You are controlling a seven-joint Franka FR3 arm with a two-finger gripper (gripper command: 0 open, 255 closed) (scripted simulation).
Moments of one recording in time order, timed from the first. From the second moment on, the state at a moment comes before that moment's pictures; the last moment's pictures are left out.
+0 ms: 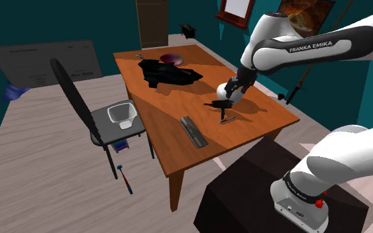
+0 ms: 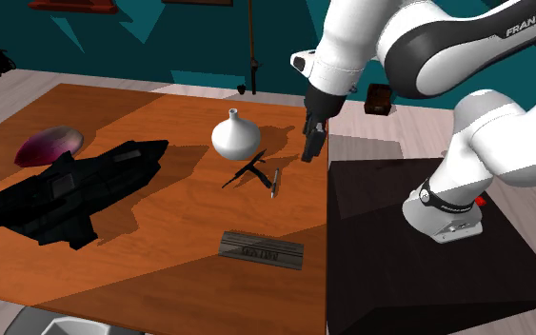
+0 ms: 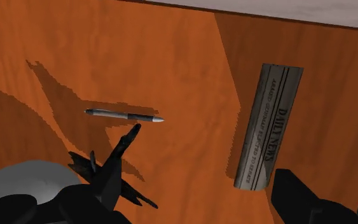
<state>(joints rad) -0.11 -0.53 0.04 -2.61 -0.01 2.24 0.10</state>
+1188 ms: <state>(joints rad) -0.33 0.16 0.05 -2.48 -0.55 2.87 0.84</state>
